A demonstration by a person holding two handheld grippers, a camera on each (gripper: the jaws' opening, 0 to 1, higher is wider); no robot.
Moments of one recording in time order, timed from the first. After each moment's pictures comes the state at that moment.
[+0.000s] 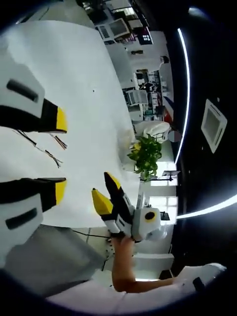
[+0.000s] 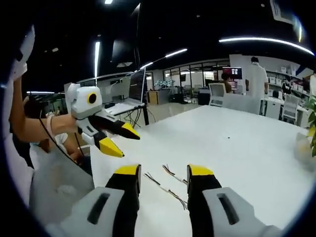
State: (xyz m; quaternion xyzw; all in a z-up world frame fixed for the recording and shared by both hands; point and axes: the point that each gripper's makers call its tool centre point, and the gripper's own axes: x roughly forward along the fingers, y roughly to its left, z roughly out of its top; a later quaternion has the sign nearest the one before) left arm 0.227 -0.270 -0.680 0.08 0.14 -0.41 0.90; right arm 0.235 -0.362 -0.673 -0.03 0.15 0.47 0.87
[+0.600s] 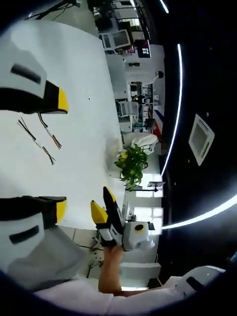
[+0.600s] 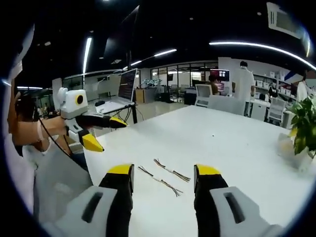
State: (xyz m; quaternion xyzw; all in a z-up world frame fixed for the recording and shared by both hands) left arm 0.194 -0.260 -0.674 0.02 0.11 -0.37 0.92; right arm 0.203 -0.393 -0.673 -0.04 0.16 0.41 0.90
